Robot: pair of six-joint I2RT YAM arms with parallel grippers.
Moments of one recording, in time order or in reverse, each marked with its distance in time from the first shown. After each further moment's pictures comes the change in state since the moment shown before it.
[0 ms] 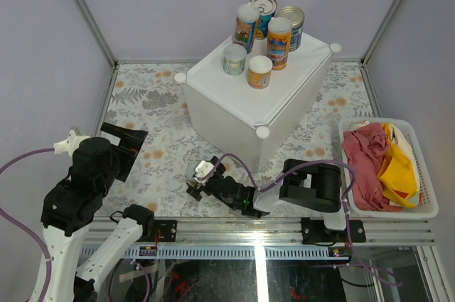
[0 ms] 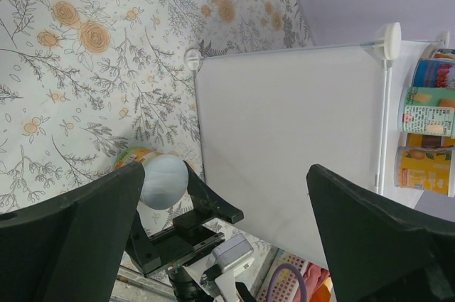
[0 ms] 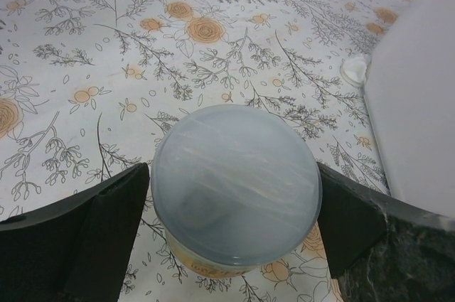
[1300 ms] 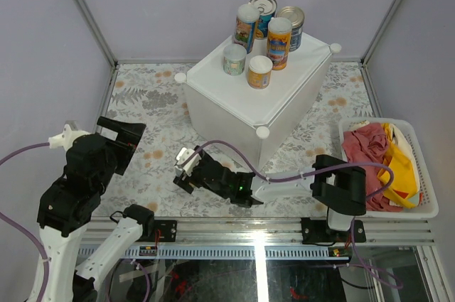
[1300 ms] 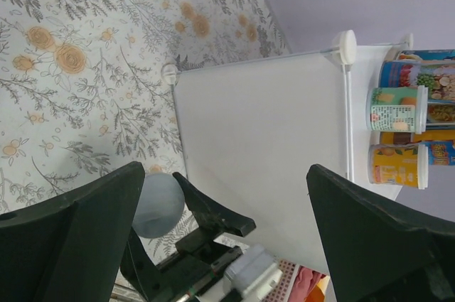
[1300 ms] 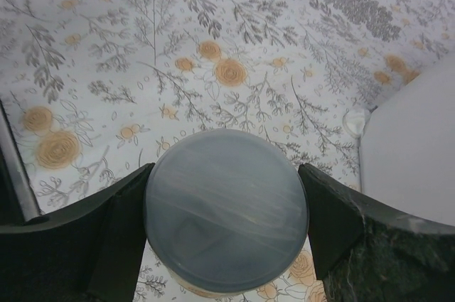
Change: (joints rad) left arm 0.000 0.023 0.053 0.043 -0.008 0.043; right arm -0.008 -0.166 0.241 -0.510 -0.091 -0.010
